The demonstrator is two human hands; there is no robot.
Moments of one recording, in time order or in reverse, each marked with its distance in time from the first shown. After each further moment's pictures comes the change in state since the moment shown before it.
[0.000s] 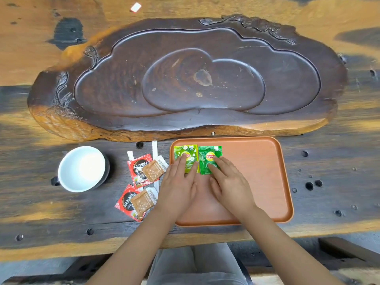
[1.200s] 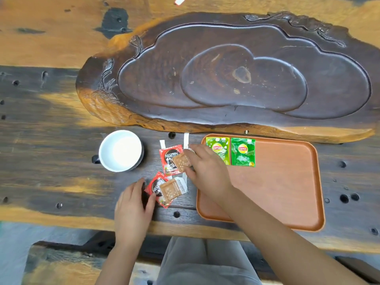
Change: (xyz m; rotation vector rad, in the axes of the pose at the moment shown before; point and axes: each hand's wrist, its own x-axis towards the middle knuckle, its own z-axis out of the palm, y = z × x) left_hand -0.121 -0.089 -0.026 -0.239 0.238 -0.642; right_hand 0.055 -0.105 0.021 0.088 -0.007 -0.258
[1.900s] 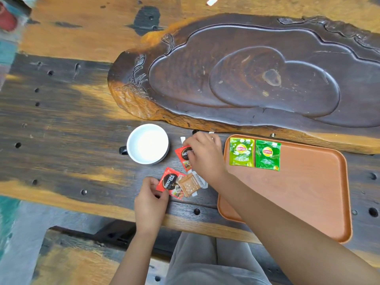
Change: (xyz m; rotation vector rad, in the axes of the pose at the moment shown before) left_hand 0.005 -0.011 -0.001 -0.434 0.088 -0.314; right_hand 0.047 -0.038 0.033 0.107 0.026 0.007
